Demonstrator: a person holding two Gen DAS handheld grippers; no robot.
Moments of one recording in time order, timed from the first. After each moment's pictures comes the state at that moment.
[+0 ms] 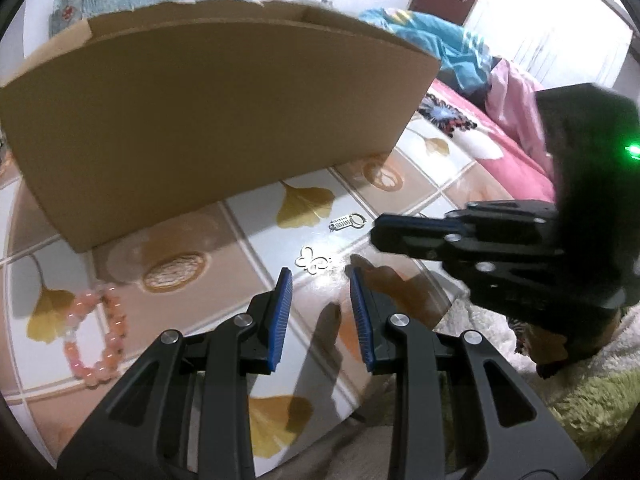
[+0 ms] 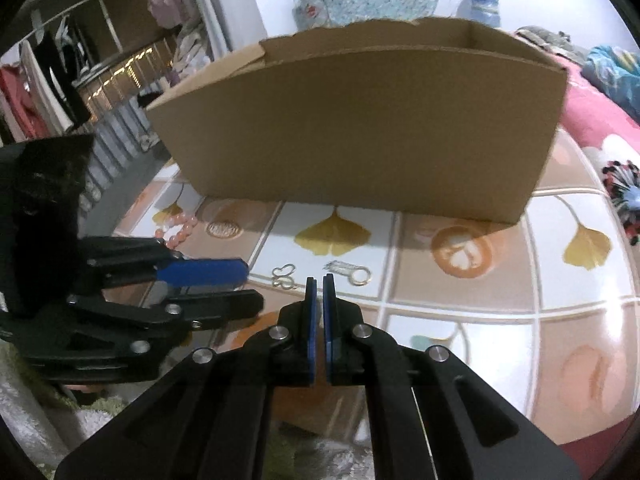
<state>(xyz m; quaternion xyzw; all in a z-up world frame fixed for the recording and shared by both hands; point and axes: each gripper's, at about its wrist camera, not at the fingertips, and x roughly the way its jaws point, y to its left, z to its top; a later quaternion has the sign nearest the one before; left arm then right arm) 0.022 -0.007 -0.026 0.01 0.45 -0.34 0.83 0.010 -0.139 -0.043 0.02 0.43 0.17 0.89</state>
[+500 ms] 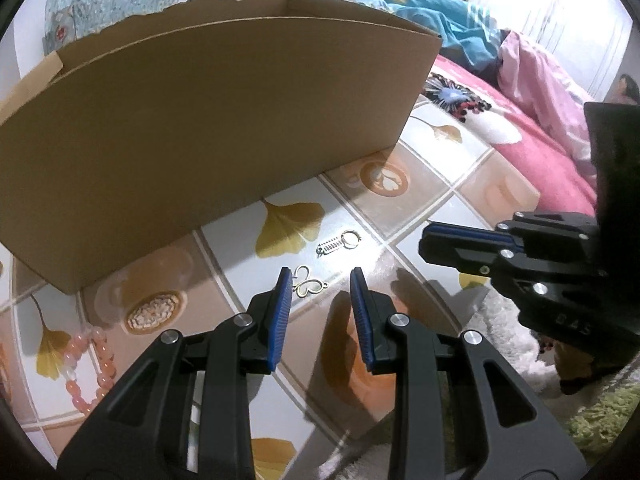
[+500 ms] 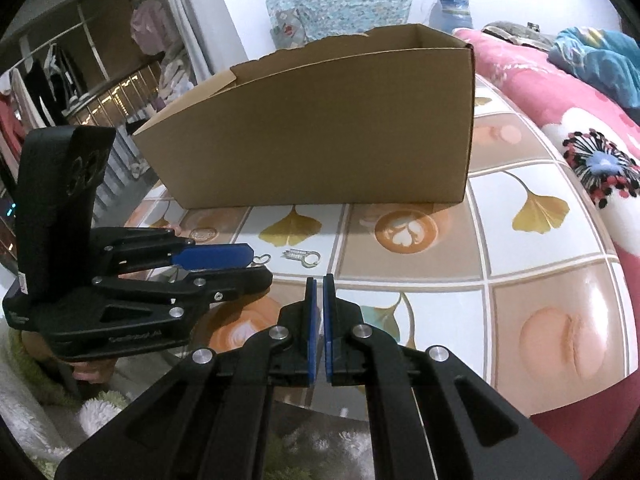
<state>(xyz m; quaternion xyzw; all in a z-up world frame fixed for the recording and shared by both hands) 0.030 -0.044 -0.024 0.08 0.45 -0.31 0.83 -0.008 -0.170 -0.044 0.06 0.41 0.15 0.90</state>
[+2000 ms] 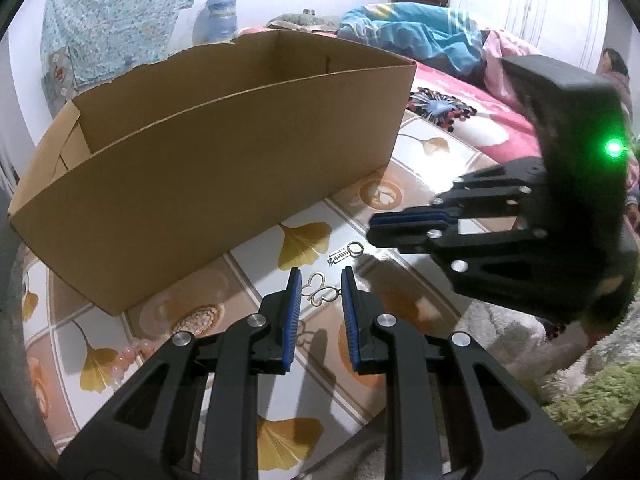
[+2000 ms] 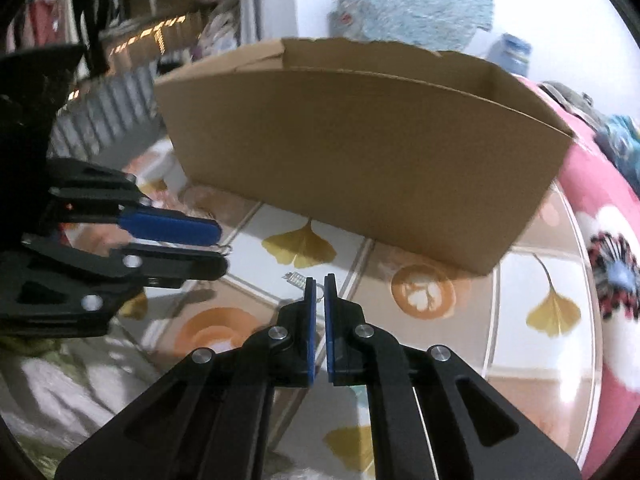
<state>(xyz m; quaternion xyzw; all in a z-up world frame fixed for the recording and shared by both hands) 0.013 -0.025 0.001 0.10 0.40 -0.32 0.85 0.024 -0.139 -0.044 -0.10 0.40 0.20 0.89</state>
